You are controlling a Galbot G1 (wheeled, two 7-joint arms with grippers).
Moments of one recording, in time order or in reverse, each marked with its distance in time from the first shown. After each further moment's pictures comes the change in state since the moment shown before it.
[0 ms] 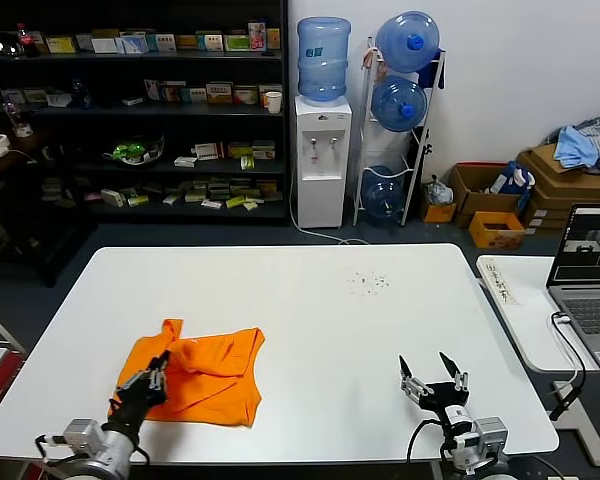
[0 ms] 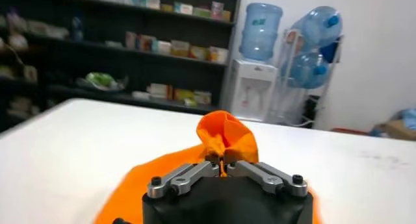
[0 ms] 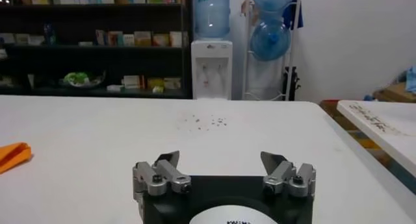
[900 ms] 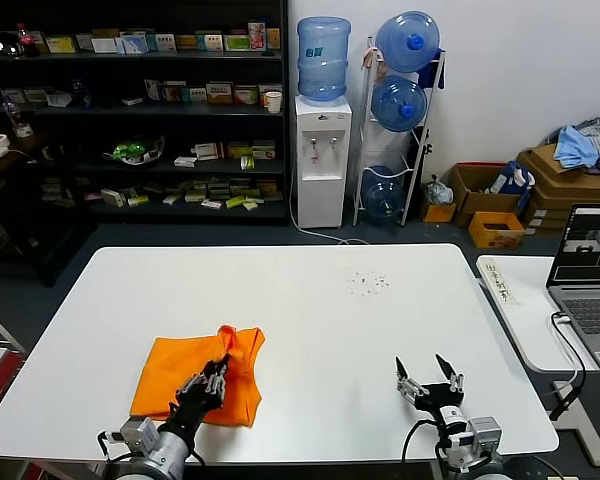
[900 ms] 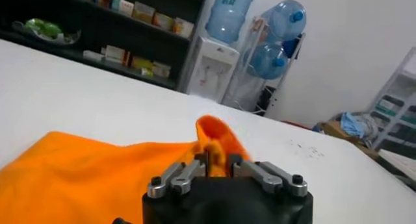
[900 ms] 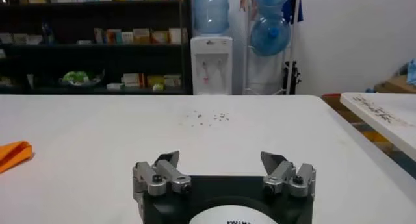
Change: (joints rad) left arm -0.065 -0.059 0.177 -0.029 -0.046 0.064 -0.028; right arm 0.013 0.013 -0.017 -0.014 0.003 -0.005 0.002
